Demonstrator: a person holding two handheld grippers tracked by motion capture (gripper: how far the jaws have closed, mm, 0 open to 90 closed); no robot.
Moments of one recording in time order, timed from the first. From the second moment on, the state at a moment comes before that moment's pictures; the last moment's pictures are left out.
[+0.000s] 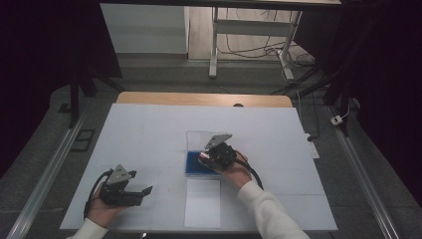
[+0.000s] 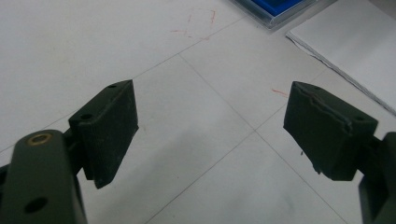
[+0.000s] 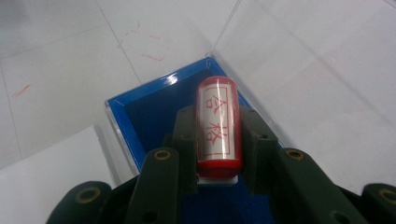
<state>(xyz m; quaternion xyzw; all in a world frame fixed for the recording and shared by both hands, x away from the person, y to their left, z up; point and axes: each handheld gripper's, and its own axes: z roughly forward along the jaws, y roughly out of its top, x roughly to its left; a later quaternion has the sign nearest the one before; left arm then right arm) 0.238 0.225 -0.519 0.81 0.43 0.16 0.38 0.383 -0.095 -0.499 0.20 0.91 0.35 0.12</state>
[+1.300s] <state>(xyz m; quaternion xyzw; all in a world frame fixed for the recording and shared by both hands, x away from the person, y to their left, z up) 0.240 0.227 -0.521 0.80 0.43 0.16 0.38 0.376 -0.106 -0.479 0.20 0.88 0.41 0.10</state>
